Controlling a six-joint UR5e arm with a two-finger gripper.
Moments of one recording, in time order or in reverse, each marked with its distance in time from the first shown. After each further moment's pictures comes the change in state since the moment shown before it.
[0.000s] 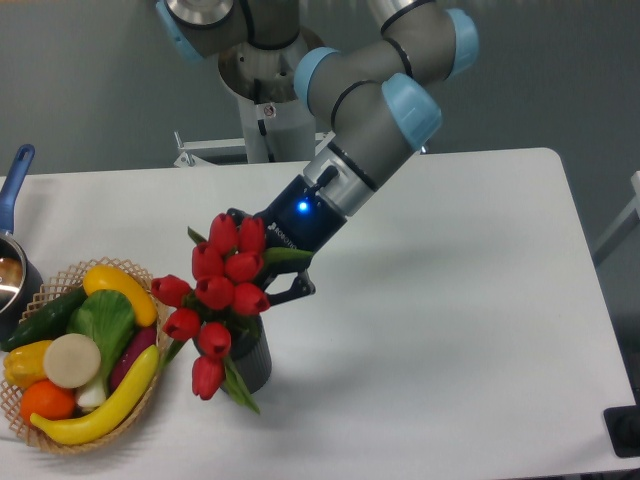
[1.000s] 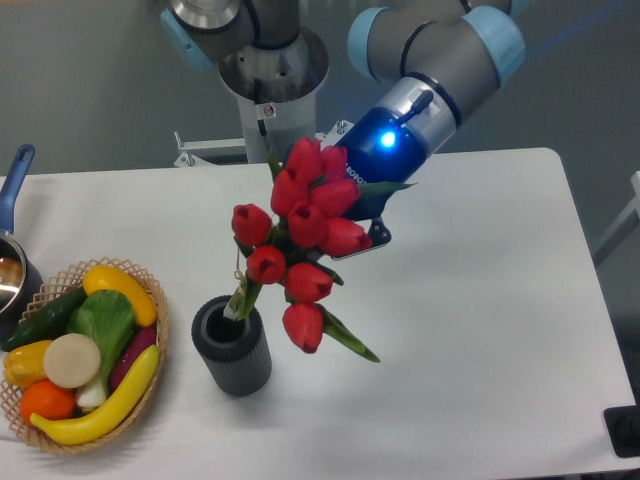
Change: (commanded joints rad) arm 0.112 0.002 0.133 0.003 -0.169 -0.173
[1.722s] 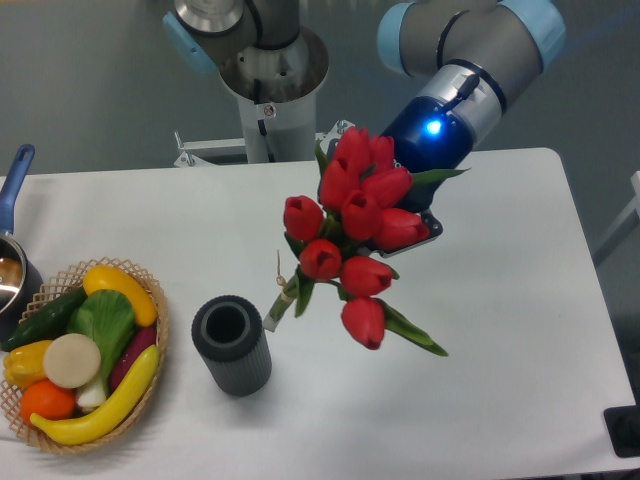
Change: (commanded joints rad) arm 0.045 -0.041 0.048 0.011 0.011 0.017
